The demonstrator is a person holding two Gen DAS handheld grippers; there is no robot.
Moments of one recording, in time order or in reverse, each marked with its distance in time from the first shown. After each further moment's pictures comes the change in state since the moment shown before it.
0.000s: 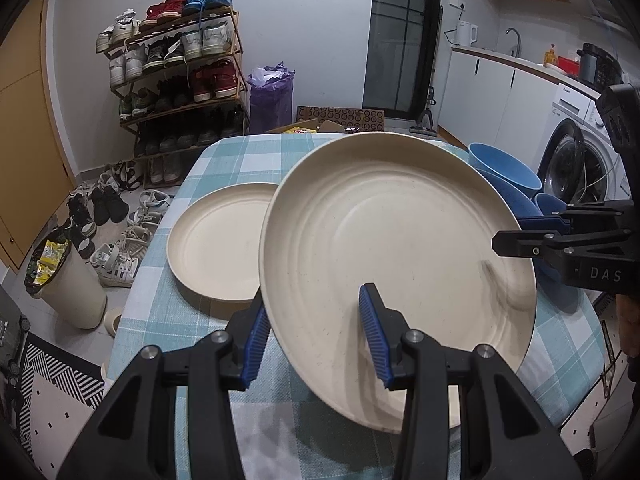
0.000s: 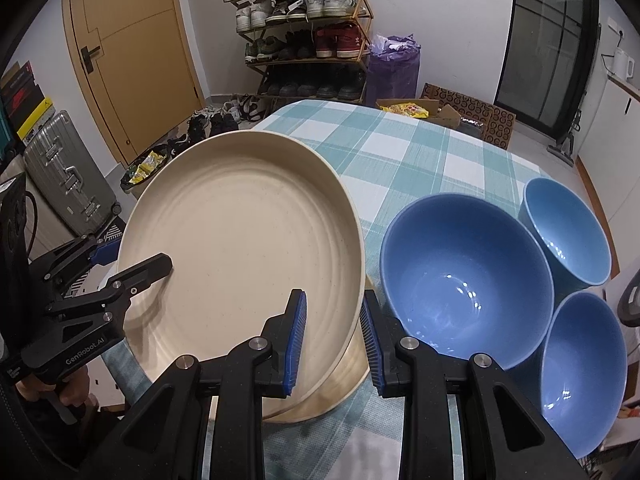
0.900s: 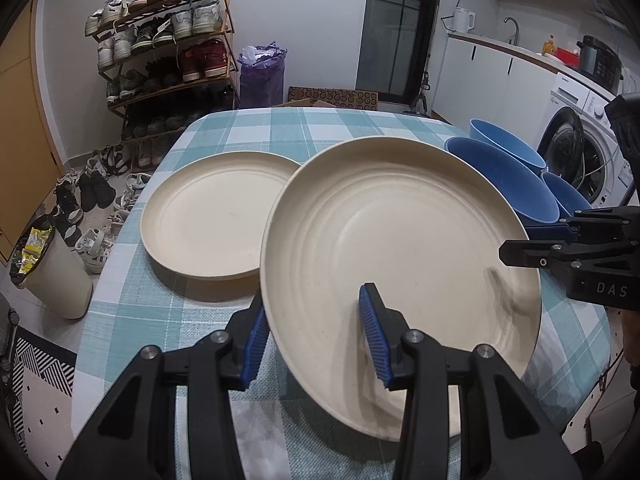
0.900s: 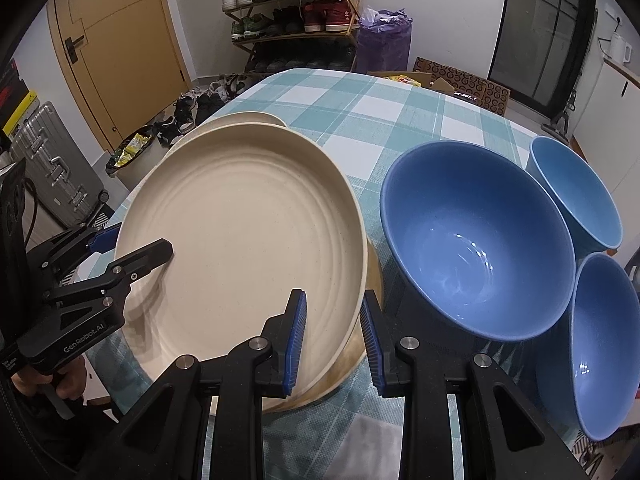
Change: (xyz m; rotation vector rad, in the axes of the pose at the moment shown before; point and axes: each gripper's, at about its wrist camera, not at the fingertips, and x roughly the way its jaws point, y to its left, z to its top) left arm 0.032 -0.003 -0.016 -0.004 0.058 -0.042; right arm 0.031 -0.003 -0.024 0.024 0.072 -0.037
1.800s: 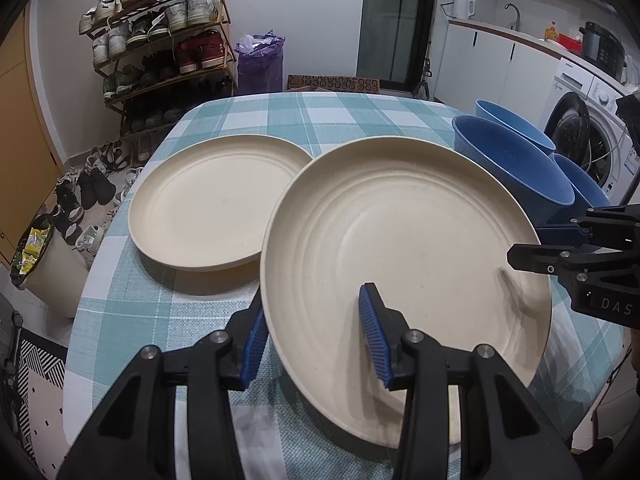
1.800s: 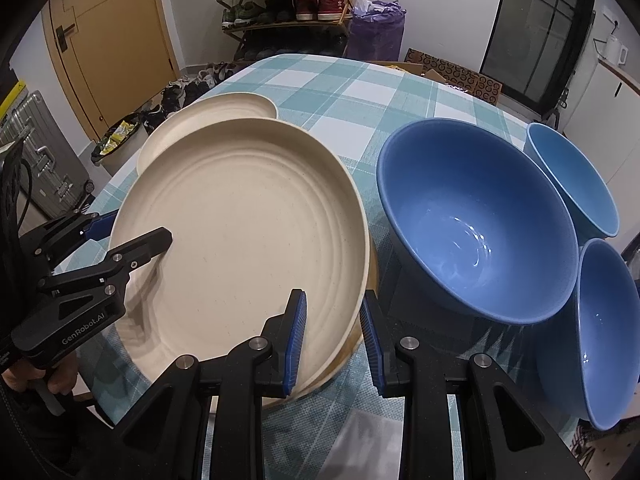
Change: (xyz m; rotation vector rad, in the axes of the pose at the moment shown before) left arm 0.019 -0.003 -0.005 0.024 0.039 0.020; right arm 0.018 0.004 -0.012 -0.013 0.032 -0.064
